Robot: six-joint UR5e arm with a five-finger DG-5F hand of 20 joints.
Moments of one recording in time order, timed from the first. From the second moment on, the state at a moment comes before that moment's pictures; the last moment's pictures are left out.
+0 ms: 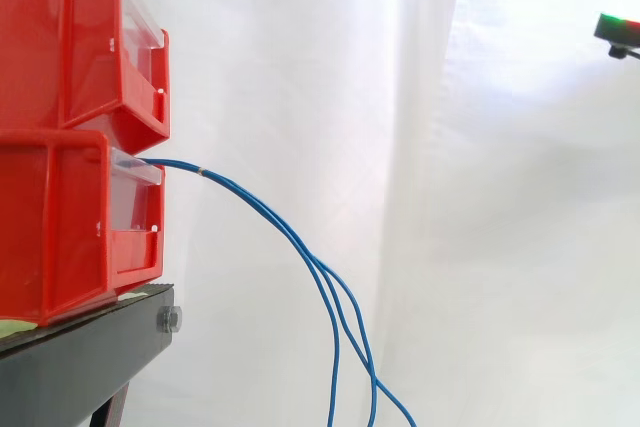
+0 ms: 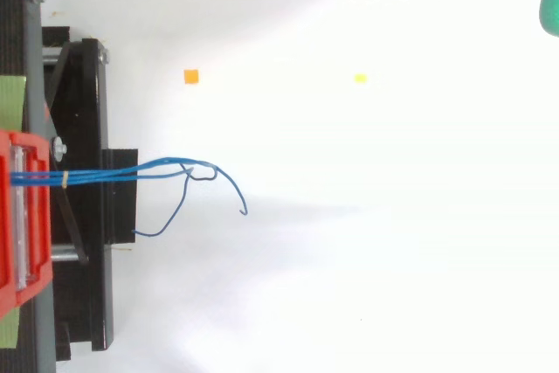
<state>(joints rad) 0.00 -1.66 -1.55 -3.18 -1.45 -0.16</state>
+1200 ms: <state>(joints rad) 0.10 -1.86 -1.55 -2.85 -1.17 -0.41</state>
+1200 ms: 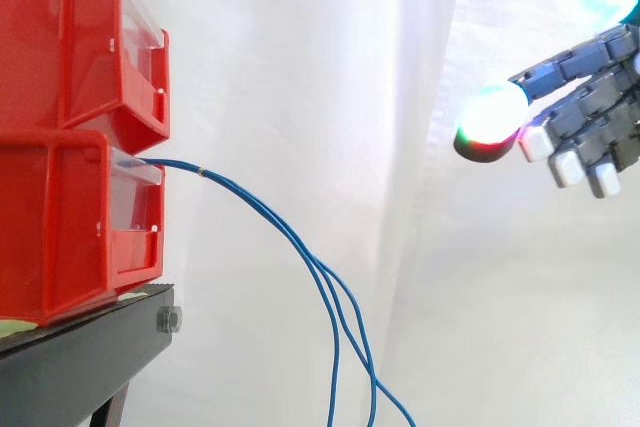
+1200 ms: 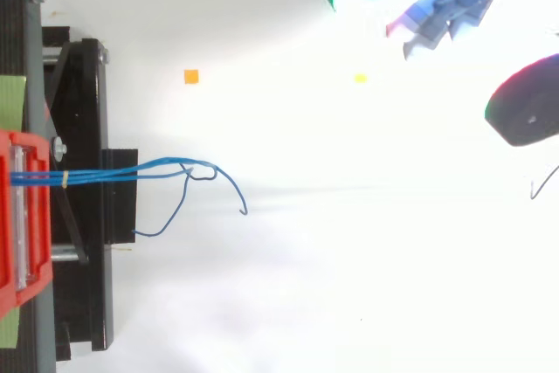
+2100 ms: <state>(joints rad) 0.14 -2.10 -1.36 -2.71 -1.23 -0.45</state>
